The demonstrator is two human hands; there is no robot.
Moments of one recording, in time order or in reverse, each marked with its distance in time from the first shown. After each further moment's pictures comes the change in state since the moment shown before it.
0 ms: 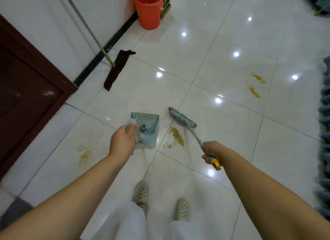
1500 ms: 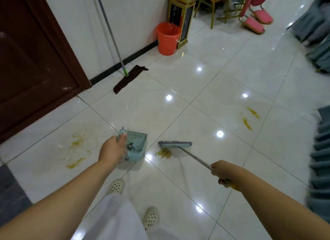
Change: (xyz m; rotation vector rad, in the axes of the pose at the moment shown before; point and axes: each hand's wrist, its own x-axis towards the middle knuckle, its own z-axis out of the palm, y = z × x) left_hand -0.176 -0.021 0.071 0.043 0.174 -0.059; right_hand -0.025 0.138 -0.162 -0.636 0.077 -0.069
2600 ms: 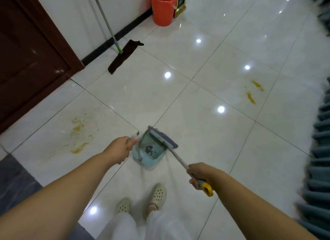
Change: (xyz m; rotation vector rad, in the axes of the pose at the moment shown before) left_hand 0.009 -0.036 0.010 0.222 -0.505 -0.096; right_hand -0.016 -0.018 0.110 0.432 -0.340 0.113
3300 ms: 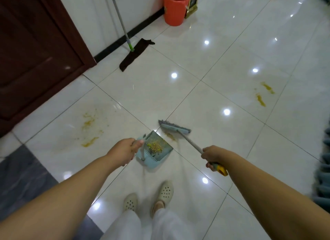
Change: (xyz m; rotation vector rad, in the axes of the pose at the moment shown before) left_hand -0.025 -0.048 -0.022 0.074 0.019 0.057; right_hand 0.013 -0.040 0.005 -0.344 0.154 -0.134
